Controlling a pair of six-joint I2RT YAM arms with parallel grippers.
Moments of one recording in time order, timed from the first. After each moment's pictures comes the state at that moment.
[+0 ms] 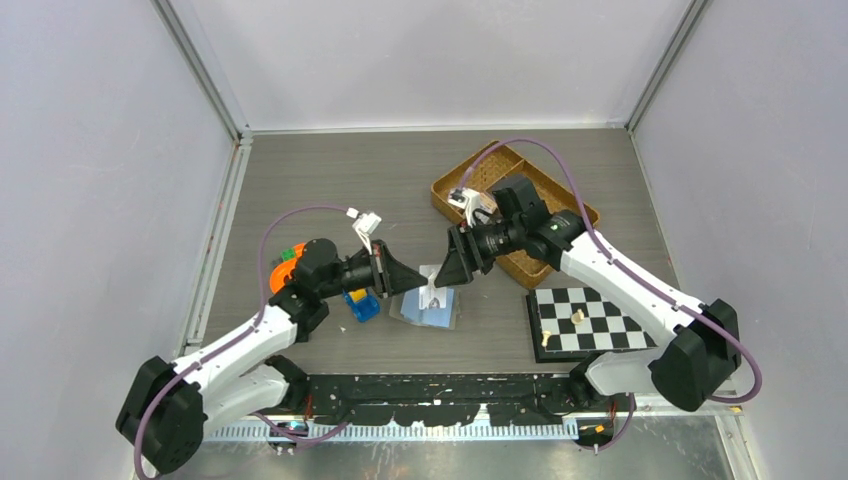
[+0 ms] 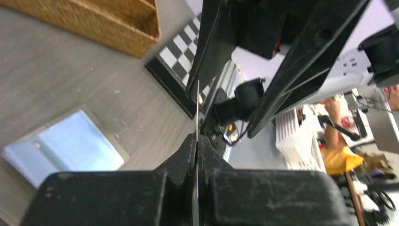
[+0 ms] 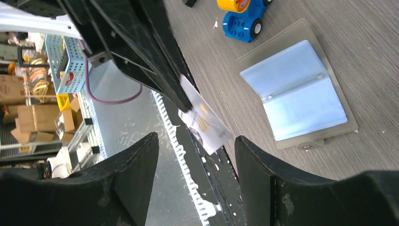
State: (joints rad) left arm -0.60 0.99 0.46 0.39 0.67 -0.77; right arm 0.64 1.32 1.13 -0.58 -0.77 0.23
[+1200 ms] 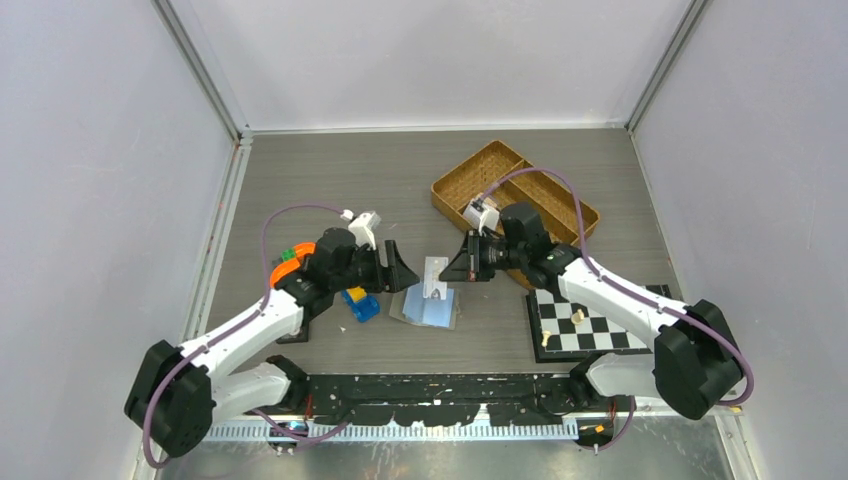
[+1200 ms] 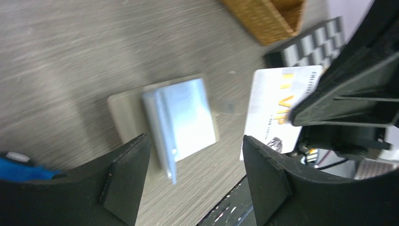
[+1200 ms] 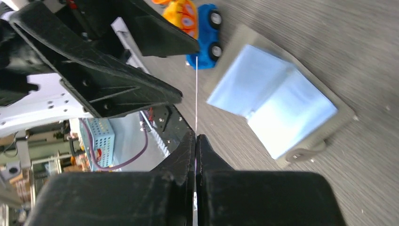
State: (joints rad) left arm -0.59 1.05 0.56 0.00 0.32 -0.64; right arm 0.60 1.26 0.78 -0.08 -0.62 0.69
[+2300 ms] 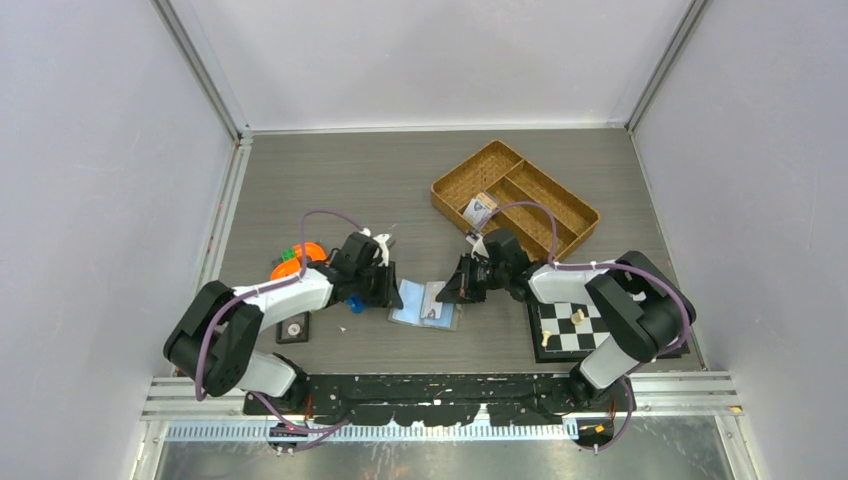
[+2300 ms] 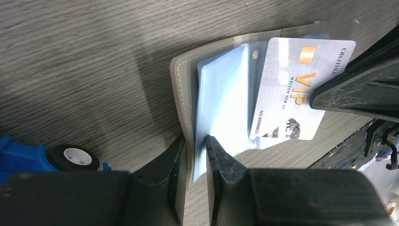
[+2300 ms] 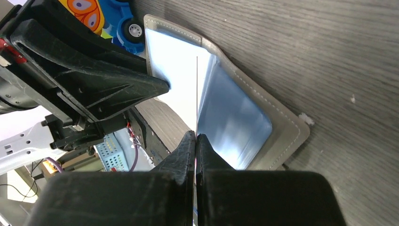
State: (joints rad) left arm -0.59 1.40 0.61 -0.17 0.28 -0.51; right arm 0.62 1.57 0.59 0.25 -0.56 0.89
